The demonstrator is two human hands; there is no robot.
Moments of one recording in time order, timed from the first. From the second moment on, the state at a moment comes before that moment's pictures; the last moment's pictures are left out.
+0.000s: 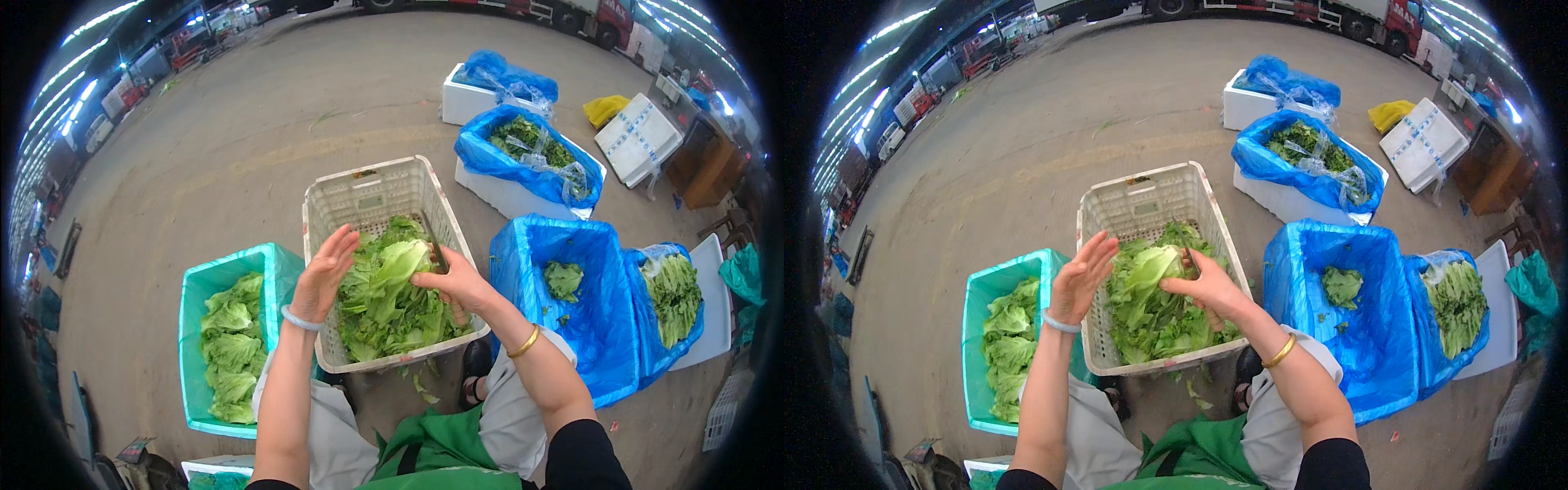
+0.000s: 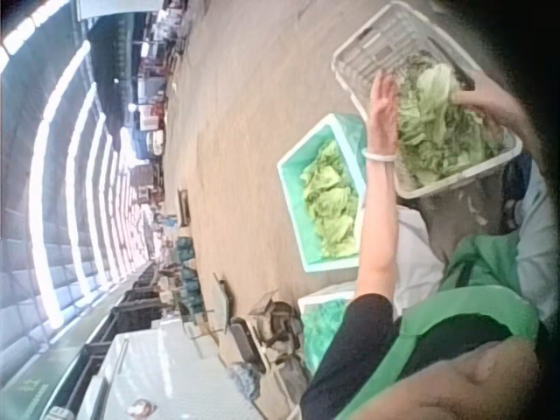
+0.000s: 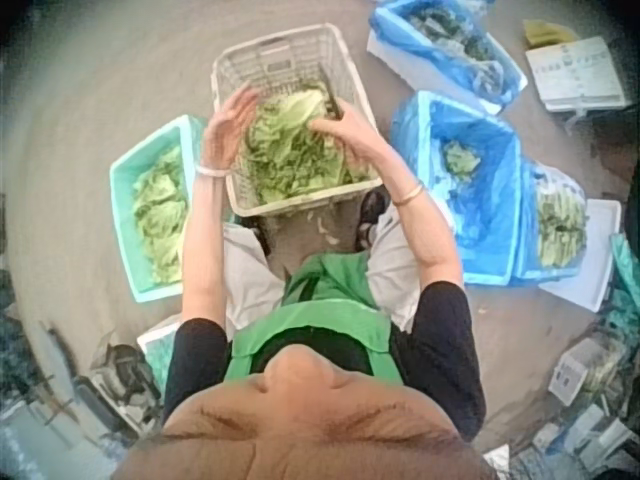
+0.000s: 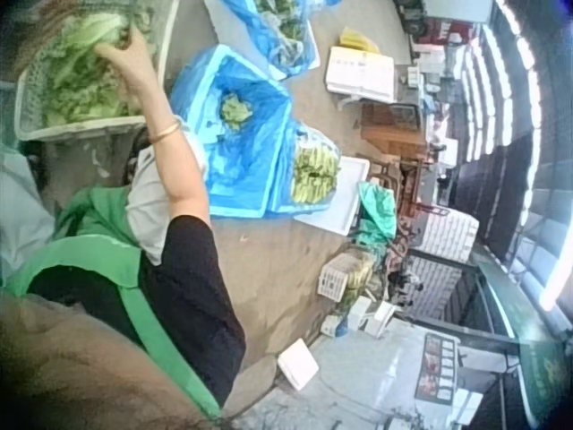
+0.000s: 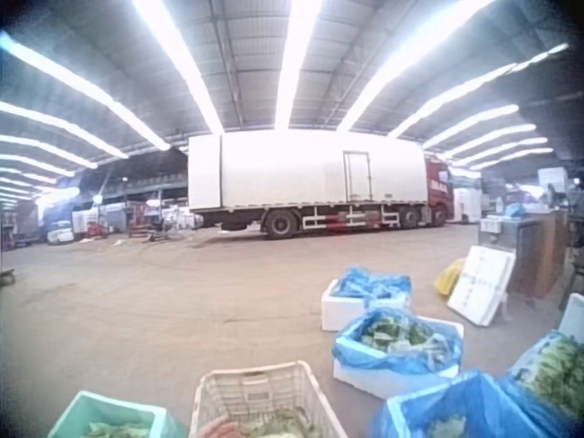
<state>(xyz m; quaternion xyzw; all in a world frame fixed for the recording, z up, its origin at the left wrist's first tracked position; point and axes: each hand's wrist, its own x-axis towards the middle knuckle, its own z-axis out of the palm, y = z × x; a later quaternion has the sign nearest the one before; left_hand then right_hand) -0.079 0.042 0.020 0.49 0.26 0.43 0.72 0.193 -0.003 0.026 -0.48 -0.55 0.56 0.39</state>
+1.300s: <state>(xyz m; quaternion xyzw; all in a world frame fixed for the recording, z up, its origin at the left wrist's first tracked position) -0.065 -0.005 0.024 0.57 0.36 0.41 0.61 0.180 -0.003 0.019 -0.53 -0.54 0.57 0.32</state>
